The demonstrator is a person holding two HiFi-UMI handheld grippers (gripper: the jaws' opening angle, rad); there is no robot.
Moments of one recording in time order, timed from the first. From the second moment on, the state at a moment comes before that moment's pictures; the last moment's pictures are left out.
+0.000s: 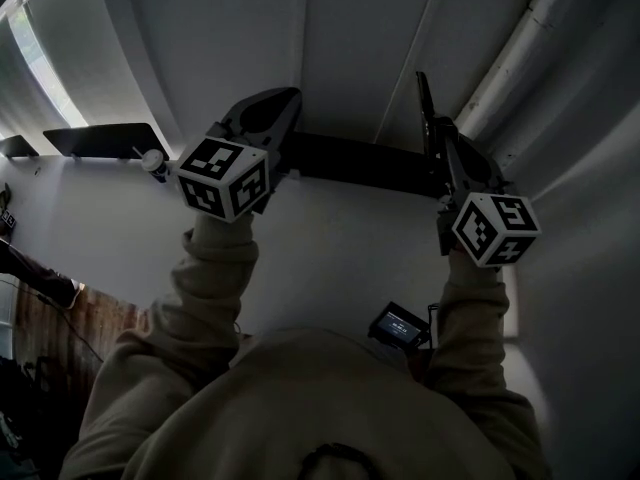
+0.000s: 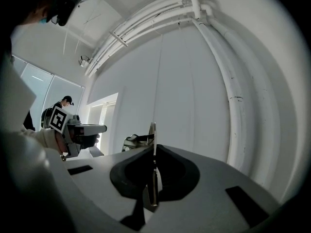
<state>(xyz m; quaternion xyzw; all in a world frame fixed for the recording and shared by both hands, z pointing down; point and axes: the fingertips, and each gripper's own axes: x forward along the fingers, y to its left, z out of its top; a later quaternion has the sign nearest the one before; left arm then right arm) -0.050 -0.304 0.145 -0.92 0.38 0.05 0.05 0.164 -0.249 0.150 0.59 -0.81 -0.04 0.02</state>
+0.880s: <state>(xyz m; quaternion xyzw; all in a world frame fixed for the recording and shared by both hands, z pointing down) -0.045 -0.305 0.158 -0.93 0.36 0.06 0.01 0.170 -0.254 0.168 0.58 -0.81 -0.02 0.05</state>
